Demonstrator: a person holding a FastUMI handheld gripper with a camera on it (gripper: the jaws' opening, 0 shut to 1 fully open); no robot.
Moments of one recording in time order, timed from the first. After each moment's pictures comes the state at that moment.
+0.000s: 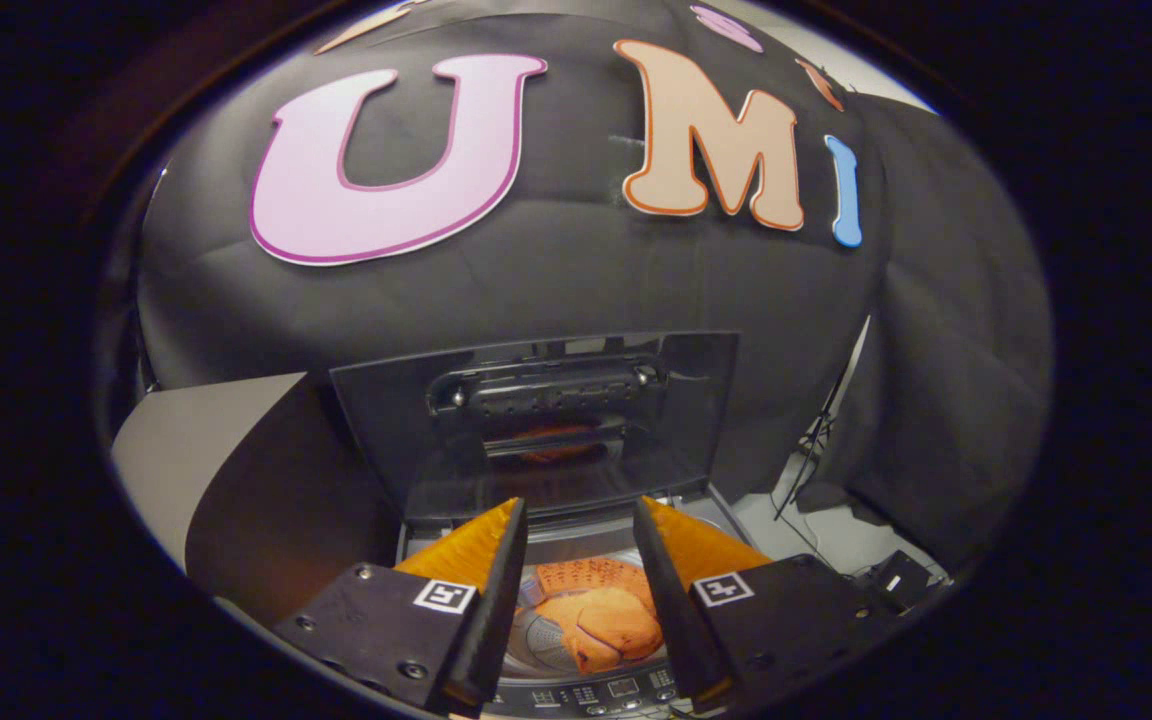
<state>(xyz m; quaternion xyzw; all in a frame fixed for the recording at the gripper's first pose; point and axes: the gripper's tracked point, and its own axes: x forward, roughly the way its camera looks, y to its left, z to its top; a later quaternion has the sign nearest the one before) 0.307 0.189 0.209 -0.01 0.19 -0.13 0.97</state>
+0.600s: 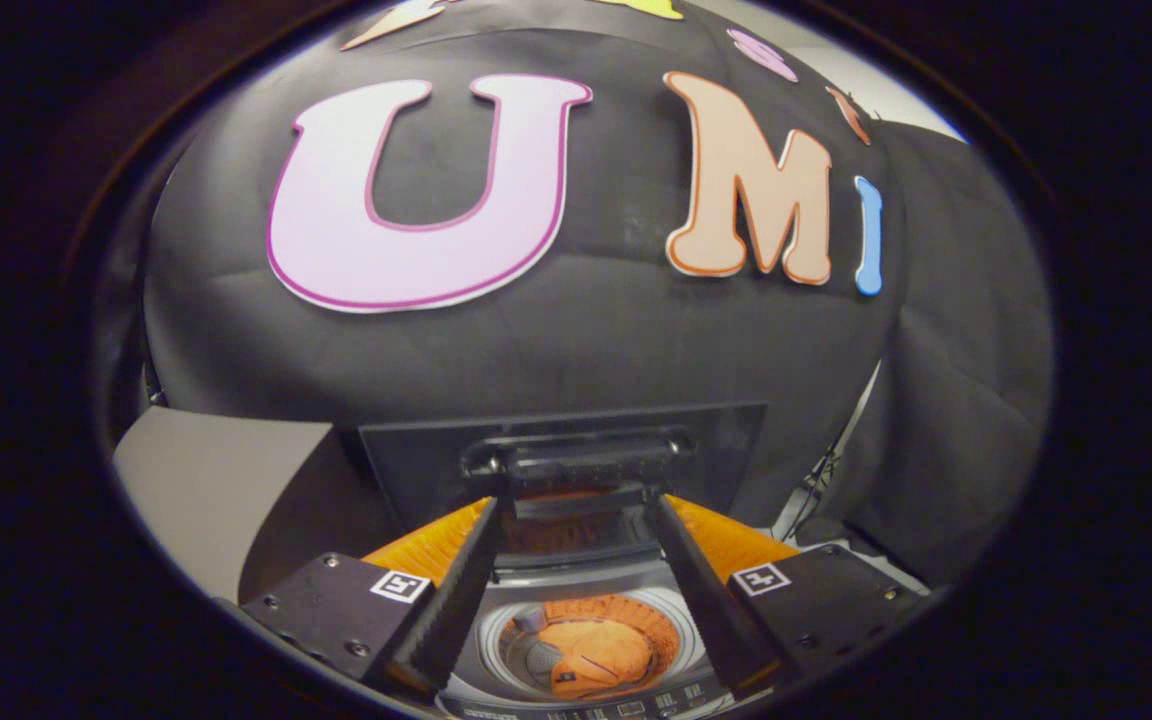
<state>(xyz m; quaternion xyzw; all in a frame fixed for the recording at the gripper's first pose) 0.351 0.219 0.263 -0.03 0.15 -0.11 0.98</state>
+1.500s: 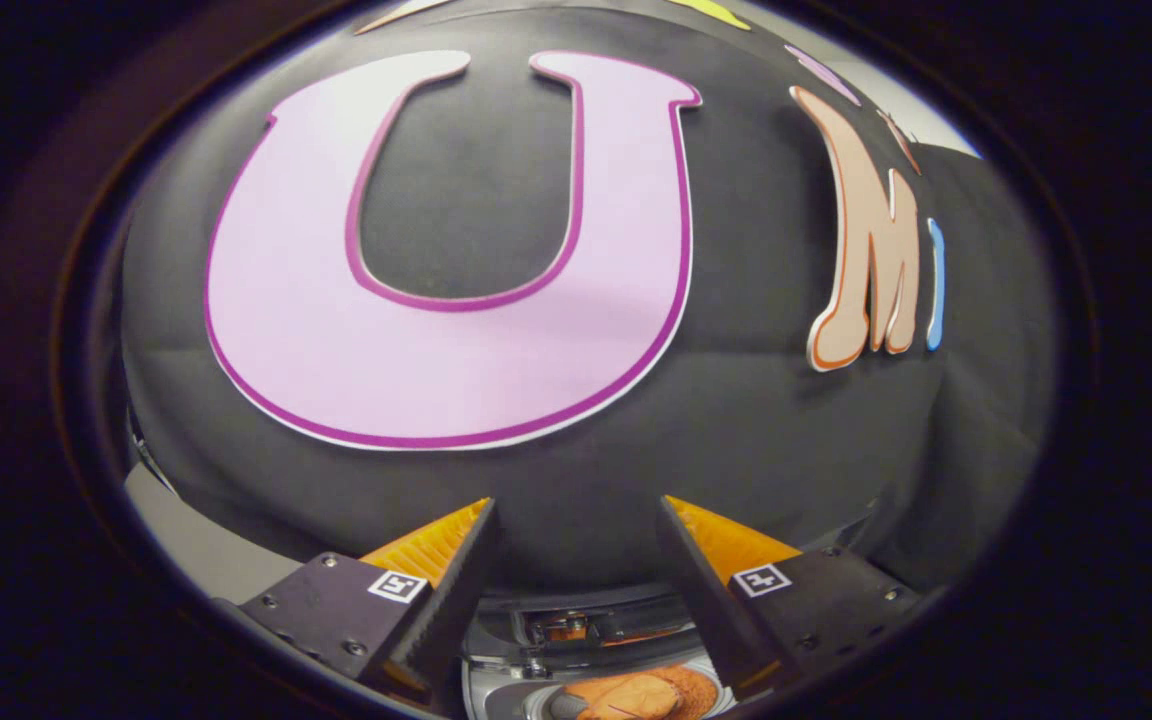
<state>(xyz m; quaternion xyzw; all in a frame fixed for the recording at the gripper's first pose) 0.482 0.260 0.285 -0.05 0.13 -0.09 0.99</state>
